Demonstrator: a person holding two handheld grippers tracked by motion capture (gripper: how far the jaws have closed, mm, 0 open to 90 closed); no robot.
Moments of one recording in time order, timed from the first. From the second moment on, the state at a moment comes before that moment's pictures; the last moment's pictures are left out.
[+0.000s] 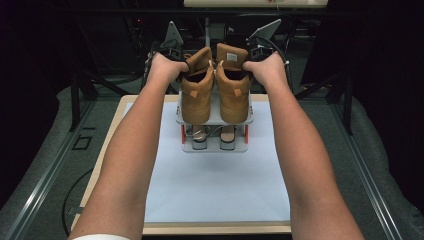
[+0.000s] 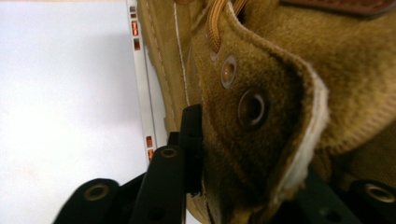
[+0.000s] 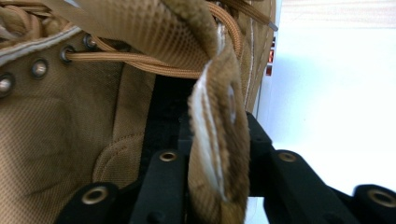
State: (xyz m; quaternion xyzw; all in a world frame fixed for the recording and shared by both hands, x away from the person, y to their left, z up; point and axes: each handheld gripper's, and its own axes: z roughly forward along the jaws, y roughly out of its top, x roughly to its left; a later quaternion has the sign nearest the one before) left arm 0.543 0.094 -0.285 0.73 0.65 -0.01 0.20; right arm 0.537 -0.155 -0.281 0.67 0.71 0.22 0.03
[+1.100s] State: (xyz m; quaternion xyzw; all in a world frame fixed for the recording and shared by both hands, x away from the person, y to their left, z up) left arm 0.518 0.100 -0.237 0.75 0.62 0.06 0.21; right arm 0.515 -0.166 -0.235 0.65 0.72 0.24 0.07
